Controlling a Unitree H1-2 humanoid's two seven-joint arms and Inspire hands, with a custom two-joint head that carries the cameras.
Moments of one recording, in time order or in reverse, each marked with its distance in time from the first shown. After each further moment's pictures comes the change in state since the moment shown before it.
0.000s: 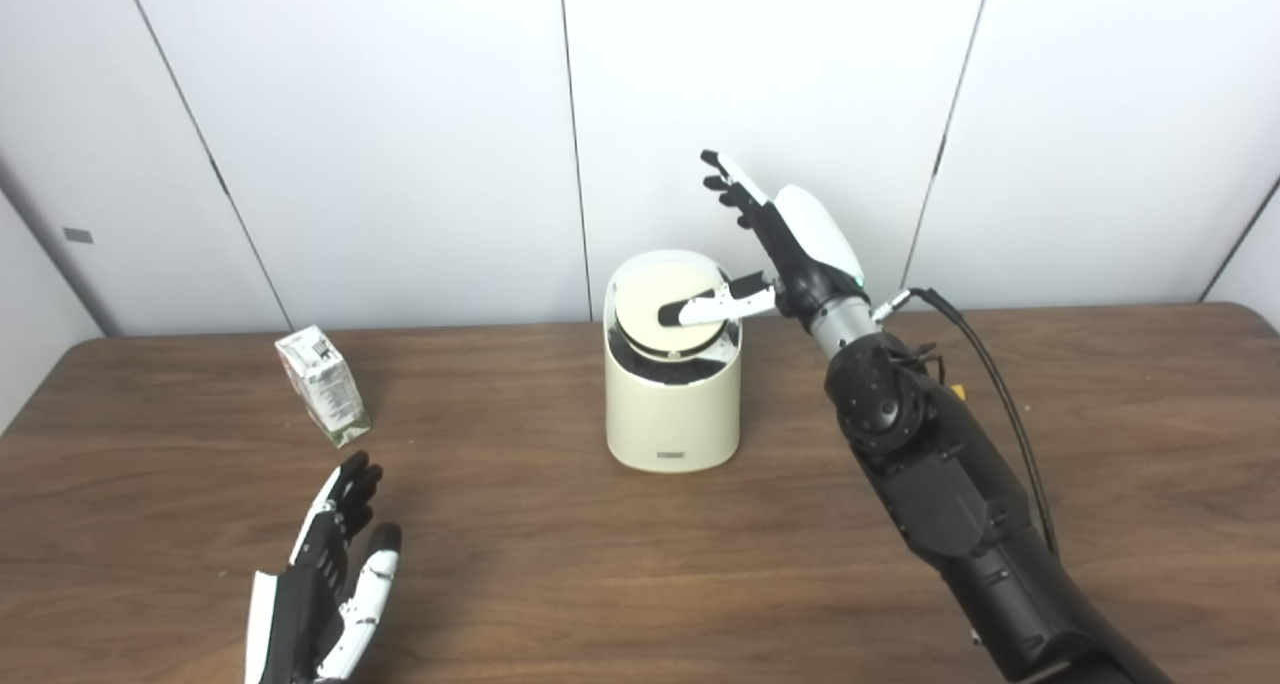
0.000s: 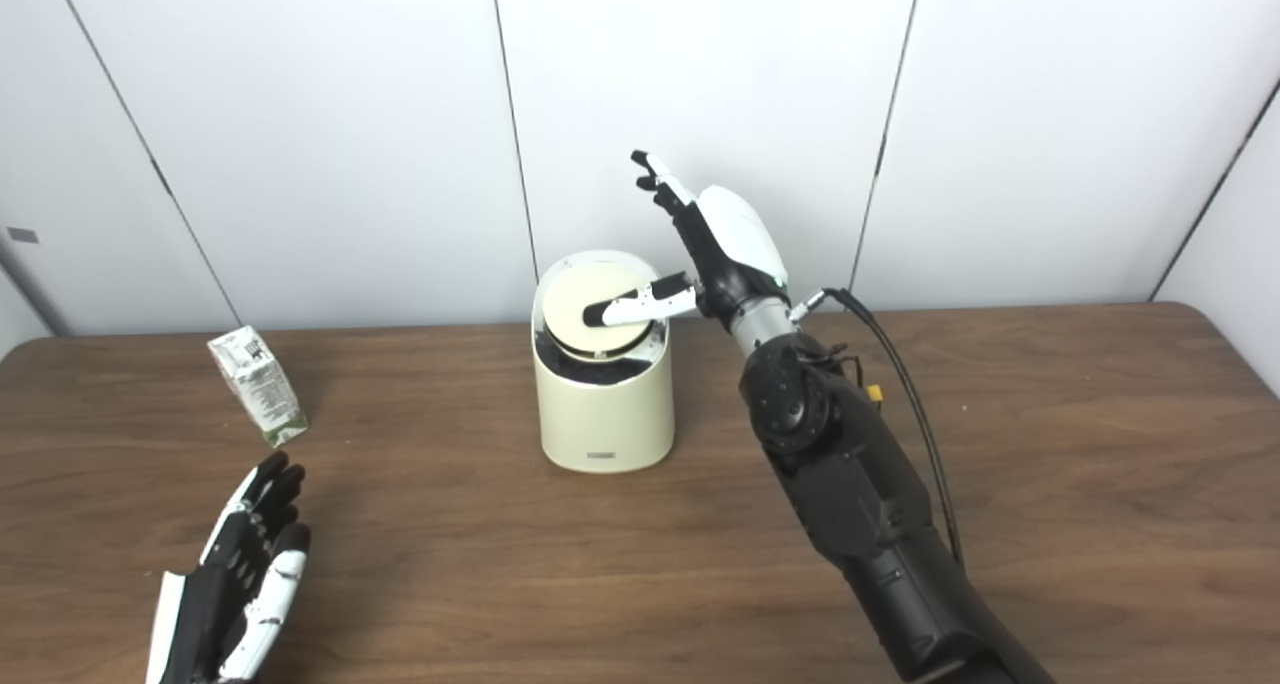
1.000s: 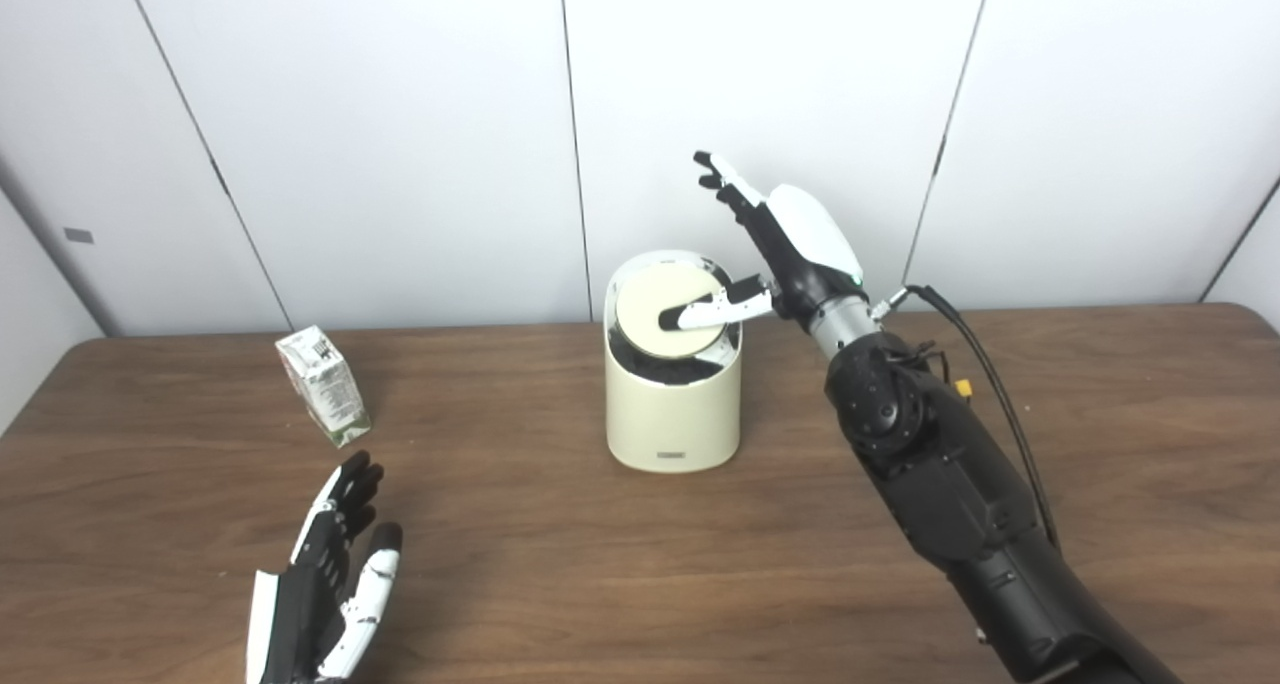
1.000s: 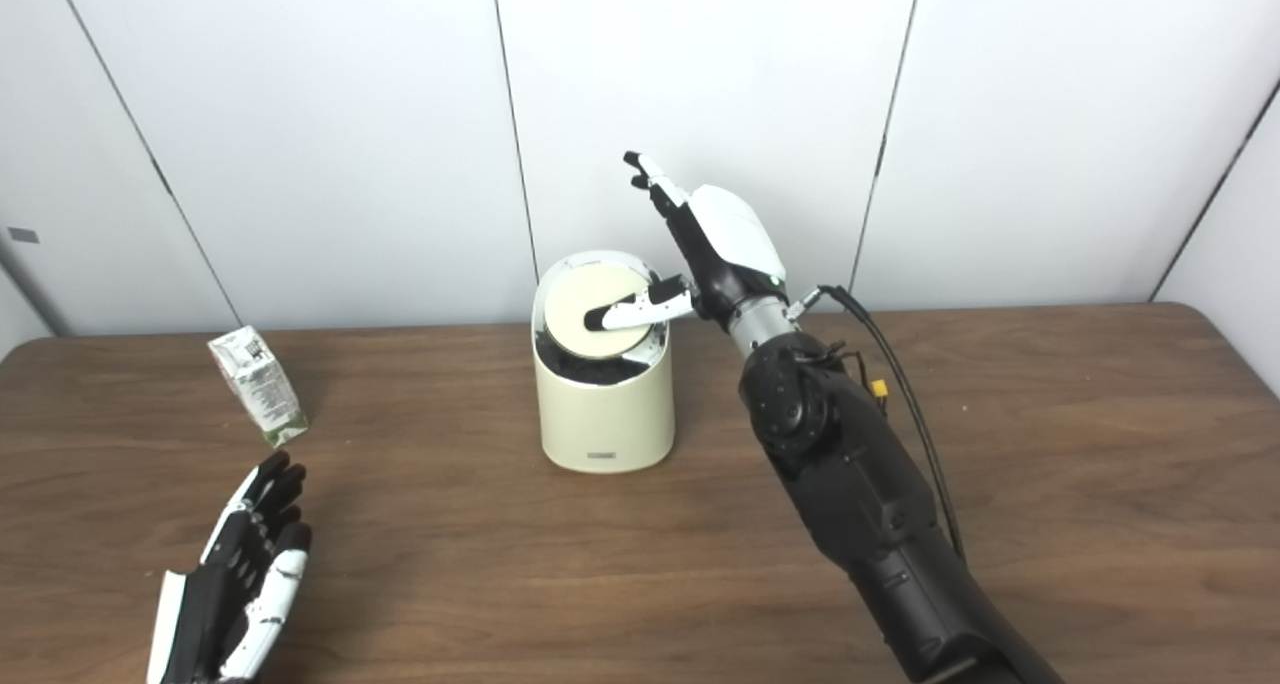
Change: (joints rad) left arm -0.002 0.000 -0.002 0.002 0.000 -0.001 0.001; right arm -0.003 -0.014 0.023 -0.027 -0.046 0.009 0.012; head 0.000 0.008
